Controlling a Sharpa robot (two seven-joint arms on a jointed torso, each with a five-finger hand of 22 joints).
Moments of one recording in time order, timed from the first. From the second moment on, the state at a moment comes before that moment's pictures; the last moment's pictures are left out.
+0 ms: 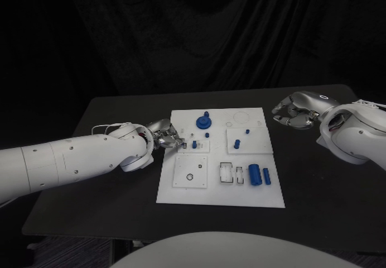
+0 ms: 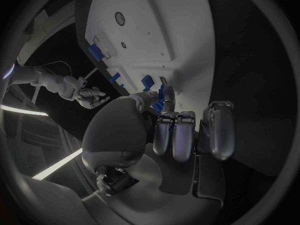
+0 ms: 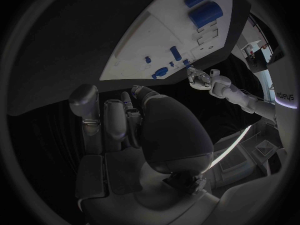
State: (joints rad) left arm 1.19 -0.80 -0.21 1.47 -1.07 -0.33 -0.27; left_hand 1.17 -0.12 0.57 0.18 0.32 1.09 0.05 0.20 1.21 1.47 -0.04 1.57 1.31 1.47 -0.08 1.57 1.31 0.05 1.44 0.03 1.37 1.31; right arm 1.38 -1.01 -0.25 1.59 -1.44 -0.34 -0.22; right_hand 1.39 -0.01 0.30 0.19 0.37 0.85 0.14 0.10 0.14 1.43 0.04 1.43 1.31 1.47 -0.04 1.20 1.22 0.10 1.39 0.07 0.89 1.31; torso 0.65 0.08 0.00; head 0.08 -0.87
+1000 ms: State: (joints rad) left arm 1.17 -0.77 -0.21 1.46 -1.13 -0.34 -0.28; left_hand 1.16 -0.11 0.59 0.18 0.32 1.09 0.05 0.19 1.21 1.47 -0.04 1.57 1.31 1.47 -0.08 1.57 1.31 0.05 1.44 0.03 1.37 1.31; right arm 1.38 -1.01 -0.25 1.59 -1.44 -0.34 -0.22; right_hand 1.39 -0.01 0.30 0.19 0.37 0.85 0.14 0.10 0.14 1.43 0.04 1.43 1.31 1.47 -0.04 1.20 1.22 0.10 1.39 0.07 0.89 1.31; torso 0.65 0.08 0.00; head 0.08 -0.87
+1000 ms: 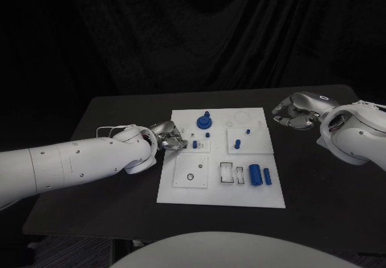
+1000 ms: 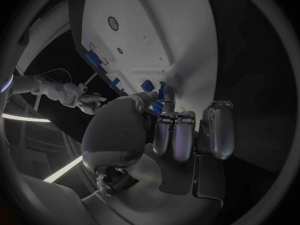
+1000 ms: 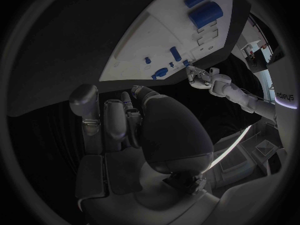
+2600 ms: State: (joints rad) left arm 1.15 -0.79 -0.21 1.47 -1.14 -0.32 -0.28; left_hand 1.15 -0.10 0.59 0.18 0.33 1.10 0.04 0.19 1.21 1.47 -0.04 1.57 1.31 1.47 -0.08 1.57 1.31 0.05 1.42 0.03 1.35 1.31; right arm 1.37 -1.01 -0.25 1.59 -1.44 -0.33 -0.22; right_hand 1.39 -0.02 0.30 0.19 0.37 0.85 0.14 0.09 0.14 1.43 0.04 1.42 1.31 1.47 -0.04 1.20 1.22 0.10 1.39 0.07 0.89 1.31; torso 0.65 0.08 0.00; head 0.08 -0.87
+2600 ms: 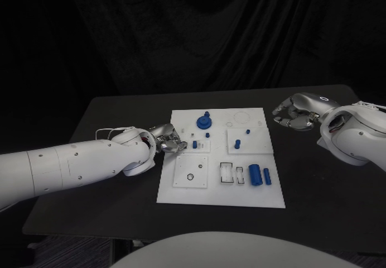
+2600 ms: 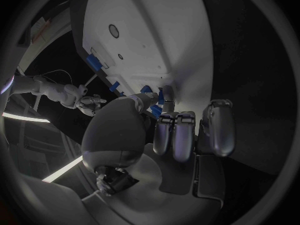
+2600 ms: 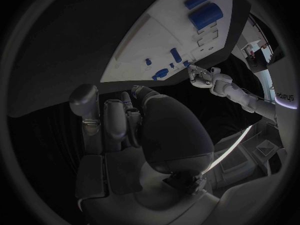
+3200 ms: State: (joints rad) left arm 1.15 -0.79 -0.21 1.46 -1.14 -0.31 -0.23; left_hand 1.09 -0.06 0.57 0.24 0.40 1.13 0.02 0.21 1.23 1.47 -0.04 1.57 1.31 1.47 -0.08 1.57 1.31 0.05 1.41 0.03 1.33 1.31; right arm 1.37 -1.01 -0.25 1.59 -1.44 -0.33 -0.22; right_hand 1.39 -0.02 0.30 0.19 0.37 0.85 0.14 0.09 0.14 1.43 0.04 1.42 1.31 1.47 -0.04 1.20 1.22 0.12 1.39 0.07 0.88 1.31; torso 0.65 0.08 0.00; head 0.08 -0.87
